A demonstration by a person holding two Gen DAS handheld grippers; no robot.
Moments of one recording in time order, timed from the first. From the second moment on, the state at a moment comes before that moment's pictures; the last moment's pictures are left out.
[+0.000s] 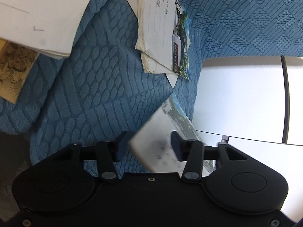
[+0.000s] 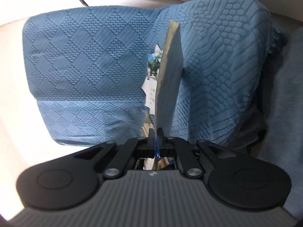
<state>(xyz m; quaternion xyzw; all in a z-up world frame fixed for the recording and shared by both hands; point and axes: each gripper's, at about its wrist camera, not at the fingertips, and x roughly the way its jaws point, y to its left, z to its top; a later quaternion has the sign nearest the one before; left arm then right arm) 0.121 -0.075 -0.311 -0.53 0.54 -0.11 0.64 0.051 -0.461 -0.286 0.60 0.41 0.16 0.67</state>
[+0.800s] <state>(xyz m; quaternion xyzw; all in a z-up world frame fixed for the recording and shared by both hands) 0.115 -0.077 -0.244 -0.41 0.51 -0.16 0.74 0.046 -0.431 -0.261 0.40 0.47 0.05 0.79</state>
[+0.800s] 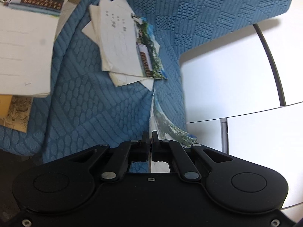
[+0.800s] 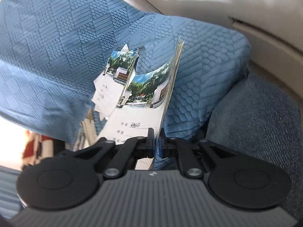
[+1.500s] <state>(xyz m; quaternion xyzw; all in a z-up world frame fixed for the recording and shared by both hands) 0.104 -0.025 -0.163 -0.42 0.42 -0.15 0.79 0.066 -0.399 -0.173 0.38 0.42 0.13 0.81</state>
